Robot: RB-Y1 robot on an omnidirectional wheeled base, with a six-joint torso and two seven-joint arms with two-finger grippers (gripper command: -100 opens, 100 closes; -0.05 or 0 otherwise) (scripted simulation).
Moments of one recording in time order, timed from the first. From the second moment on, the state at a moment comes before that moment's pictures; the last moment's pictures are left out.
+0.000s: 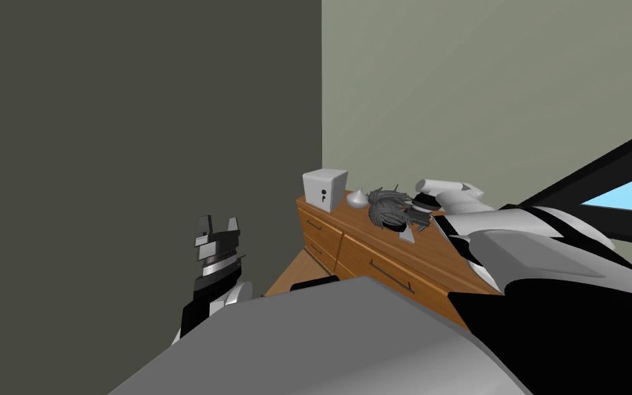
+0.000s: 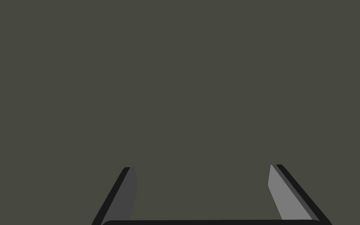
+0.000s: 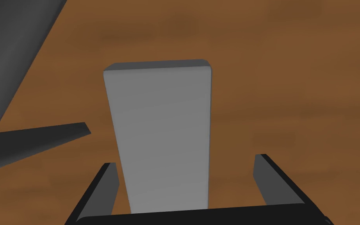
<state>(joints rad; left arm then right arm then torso) 0.55 -0.03 0.06 -2.25 0.12 -0.58 -0.10 -0.76 -1.20 -0.05 -0.51 -0.82 1.76 -1.67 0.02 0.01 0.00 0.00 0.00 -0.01</state>
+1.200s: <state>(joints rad) 0.55 -0.03 0.06 -2.25 0.12 -0.58 -0.10 -0.73 -1.17 -0.06 -0.49 -0.81 1.71 -1.66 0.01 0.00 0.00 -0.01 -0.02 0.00</state>
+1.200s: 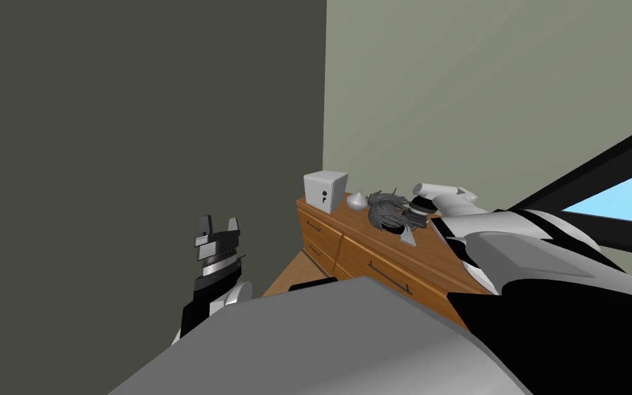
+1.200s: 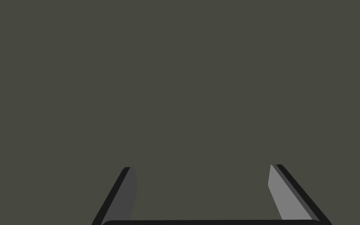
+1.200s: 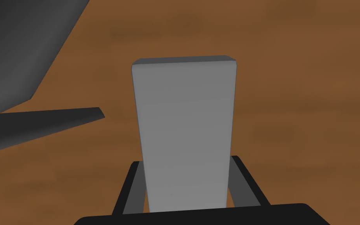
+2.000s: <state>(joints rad) 0.55 -0.03 0.06 -2.25 0.12 -0.58 -0.10 -0.78 -1.24 -0.06 -0.58 -0.83 1.78 -1.68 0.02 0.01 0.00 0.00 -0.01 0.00</state>
